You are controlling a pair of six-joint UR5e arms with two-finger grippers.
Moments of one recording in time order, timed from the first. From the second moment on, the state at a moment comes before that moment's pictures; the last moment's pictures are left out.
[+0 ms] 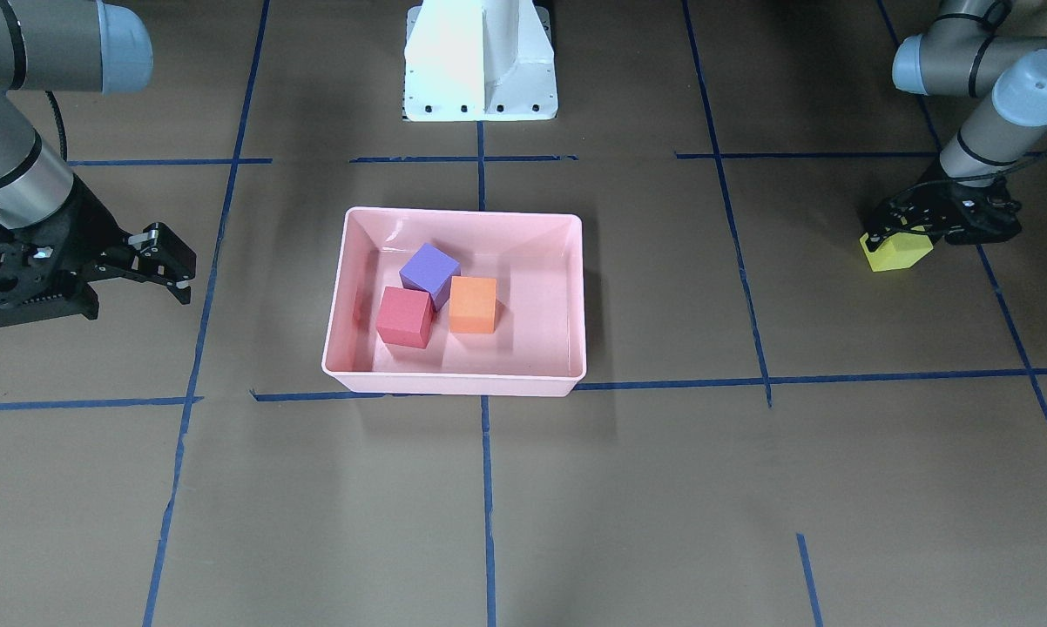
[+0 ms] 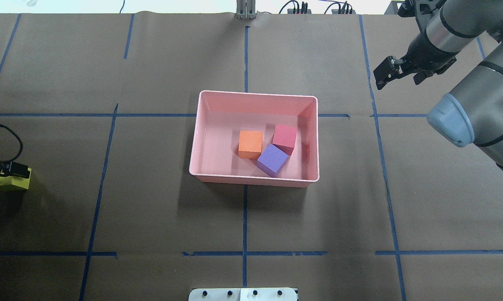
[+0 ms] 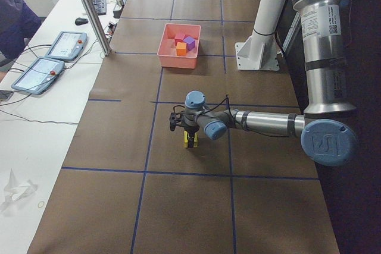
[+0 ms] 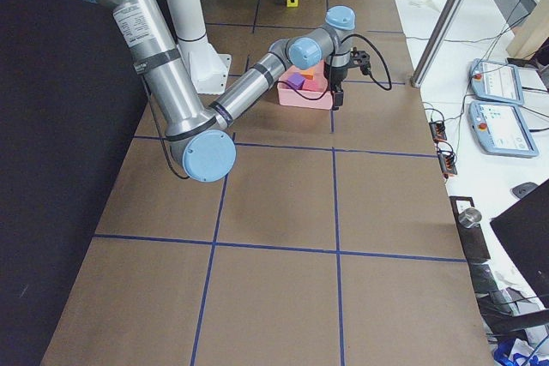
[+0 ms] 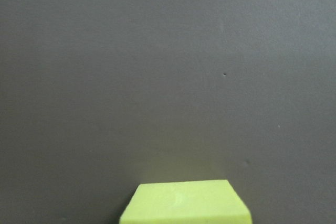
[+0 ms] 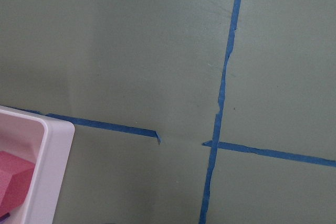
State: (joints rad) left arm -0.88 -1.40 -1.67 -2.26 -2.06 -0.92; right arm 1.02 -1.14 1.87 -1.72 2.16 0.62
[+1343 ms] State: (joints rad) left arm -0.89 -1.79 -1.88 -1.70 -2.17 -0.93; right arm 1.39 -1.55 1.88 -1.73 2.27 -0.17
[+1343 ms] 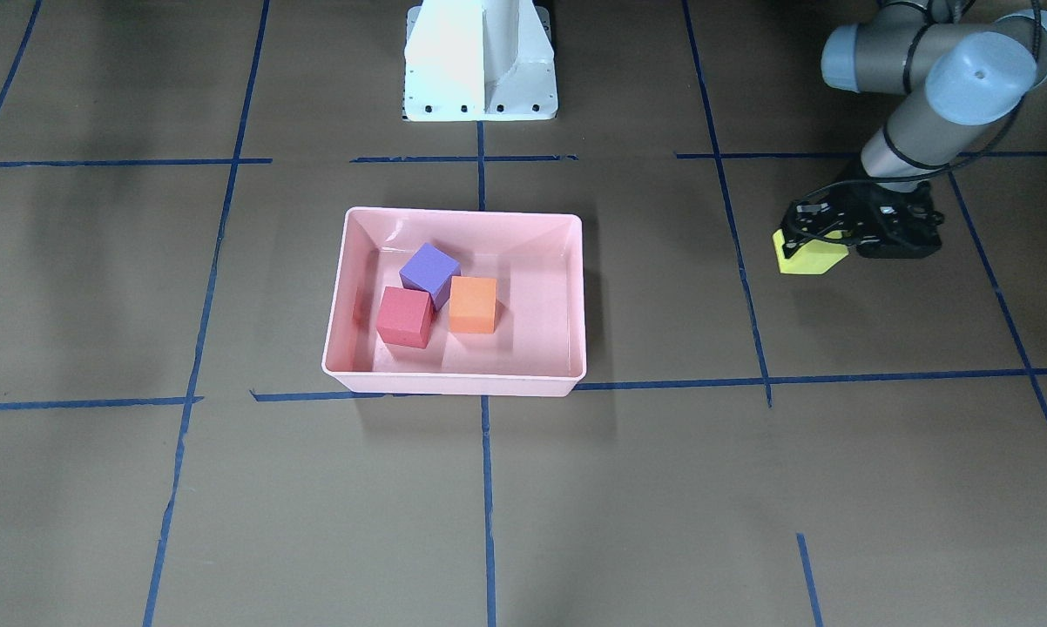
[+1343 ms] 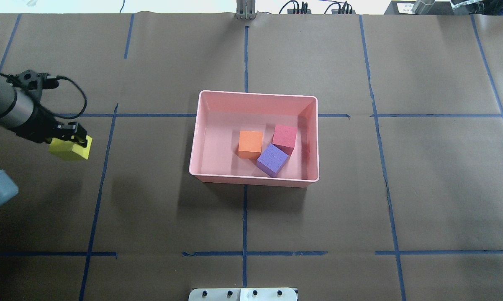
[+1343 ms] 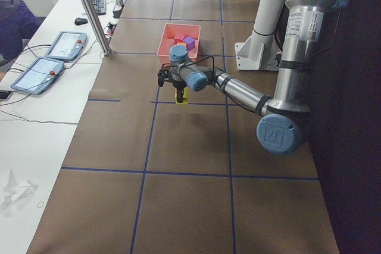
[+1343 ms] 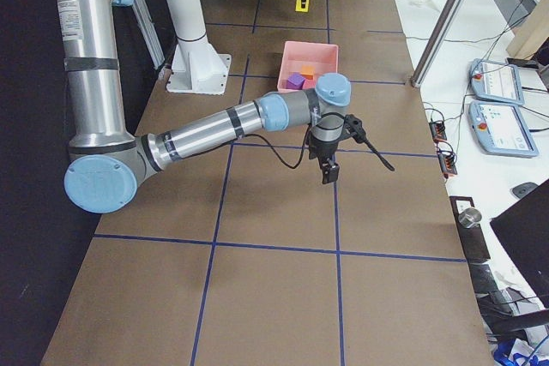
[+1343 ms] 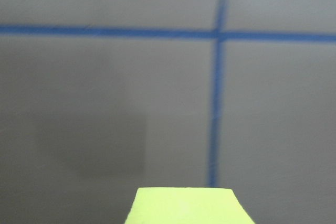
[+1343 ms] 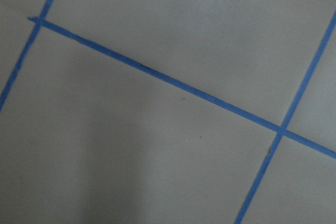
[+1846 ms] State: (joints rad) left arm -0.78 -2.23 -1.81 -1.34 -2.11 -1.10; right arm 1.56 -1.73 1.88 -1.72 2.32 -0.39
